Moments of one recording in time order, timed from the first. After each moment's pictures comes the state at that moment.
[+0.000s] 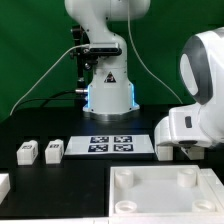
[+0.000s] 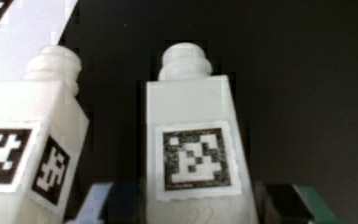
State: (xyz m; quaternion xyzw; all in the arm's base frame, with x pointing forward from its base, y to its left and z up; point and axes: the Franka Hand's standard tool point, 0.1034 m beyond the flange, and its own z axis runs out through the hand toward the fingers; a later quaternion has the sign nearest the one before) arm 0.389 0.176 0.015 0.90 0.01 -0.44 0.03
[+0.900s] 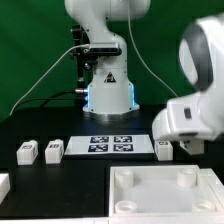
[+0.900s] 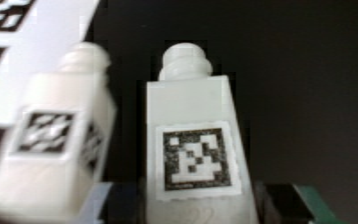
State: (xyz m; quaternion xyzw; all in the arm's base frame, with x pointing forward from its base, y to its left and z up) arm 0.419 0.163 0.051 0.91 0.04 -0.41 0.01
